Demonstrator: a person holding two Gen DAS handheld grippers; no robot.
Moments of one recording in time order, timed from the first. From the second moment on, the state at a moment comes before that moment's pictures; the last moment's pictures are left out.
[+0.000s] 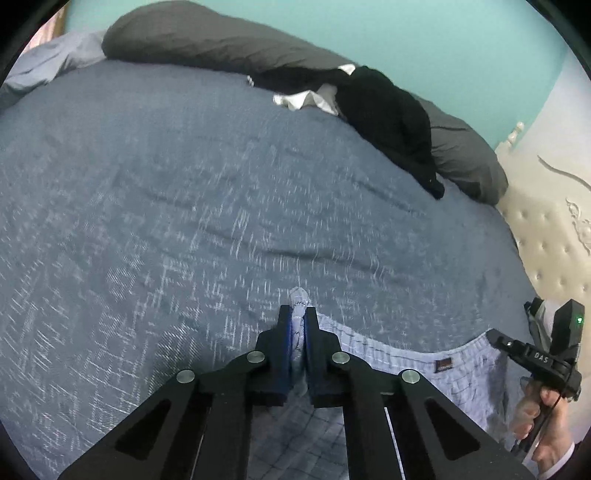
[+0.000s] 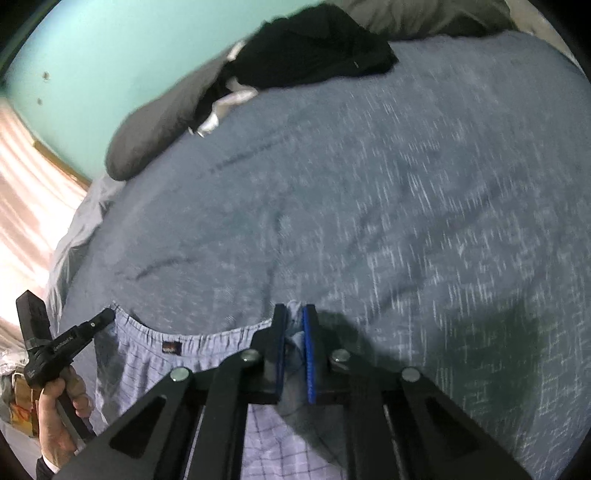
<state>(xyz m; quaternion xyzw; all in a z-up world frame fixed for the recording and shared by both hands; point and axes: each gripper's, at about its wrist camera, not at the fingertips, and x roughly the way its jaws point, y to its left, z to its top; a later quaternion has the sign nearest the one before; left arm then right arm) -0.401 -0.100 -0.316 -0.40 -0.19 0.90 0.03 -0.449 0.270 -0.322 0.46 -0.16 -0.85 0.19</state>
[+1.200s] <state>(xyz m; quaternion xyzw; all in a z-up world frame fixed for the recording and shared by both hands) -0.415 -0.115 -0.341 -0.44 -0.21 0.87 0.01 -0.483 0.275 -0.341 0.50 -0.19 -0.83 0.17</state>
